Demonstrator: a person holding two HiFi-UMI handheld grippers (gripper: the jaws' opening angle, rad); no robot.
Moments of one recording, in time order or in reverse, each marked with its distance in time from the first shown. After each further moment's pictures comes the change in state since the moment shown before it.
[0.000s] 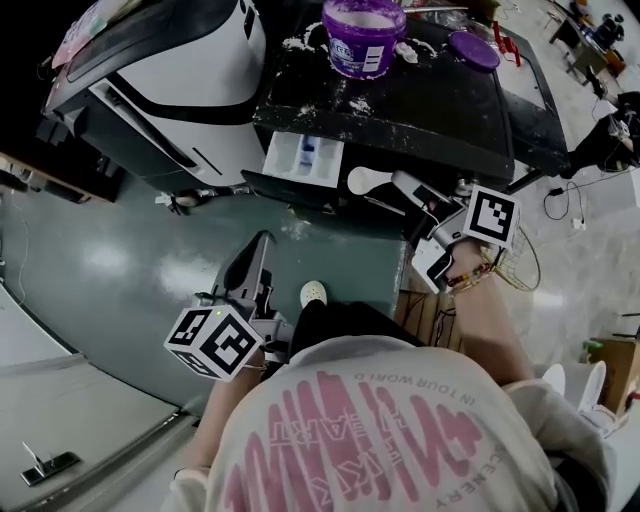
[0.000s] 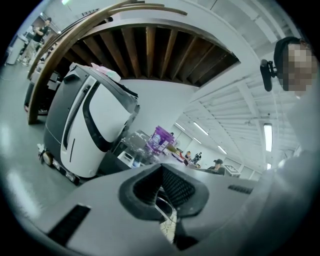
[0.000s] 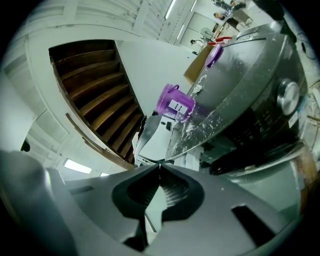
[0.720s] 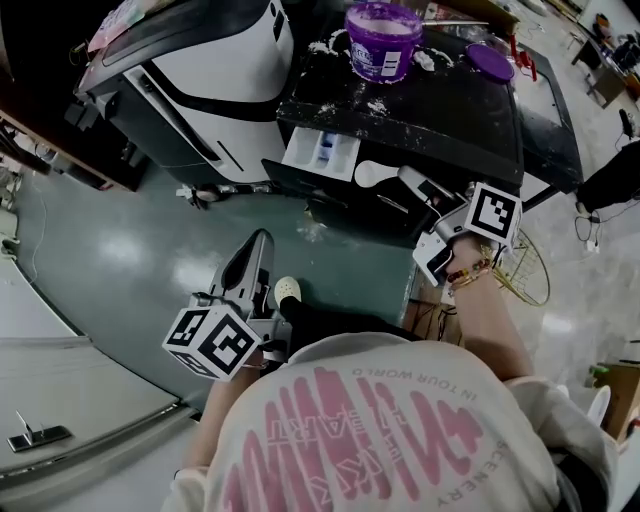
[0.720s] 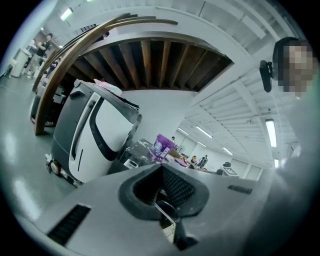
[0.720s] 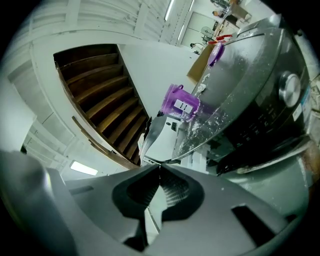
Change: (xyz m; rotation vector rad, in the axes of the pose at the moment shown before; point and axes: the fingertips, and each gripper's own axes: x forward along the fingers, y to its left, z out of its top) left arm -0.049 -0.015 0.008 0.055 -0.087 0.060; right arm -0.006 0.014 -0.010 0.011 -0.022 0.069
